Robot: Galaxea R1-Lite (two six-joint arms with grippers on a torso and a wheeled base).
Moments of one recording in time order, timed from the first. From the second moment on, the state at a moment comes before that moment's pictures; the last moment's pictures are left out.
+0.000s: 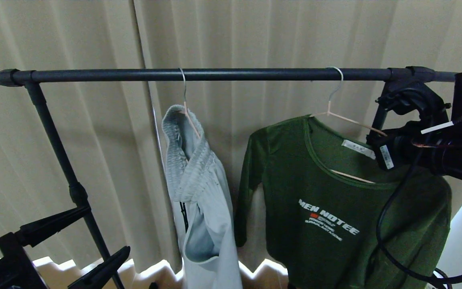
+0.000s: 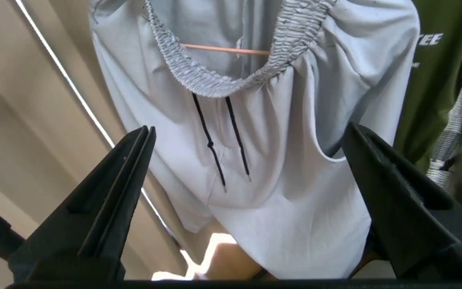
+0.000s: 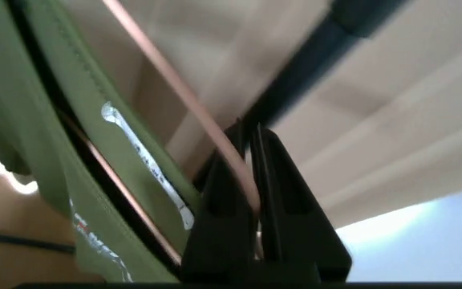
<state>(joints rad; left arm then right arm) -0.41 1.01 -0.09 -0.84 -0.16 0.19 0.36 1.50 -0.97 -0.16 -0.40 -0.29</state>
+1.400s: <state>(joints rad) -0.11 0.76 -0.02 -0.71 -0.12 0.18 0.38 1.13 -0.46 -0.65 -0.06 -0.17</state>
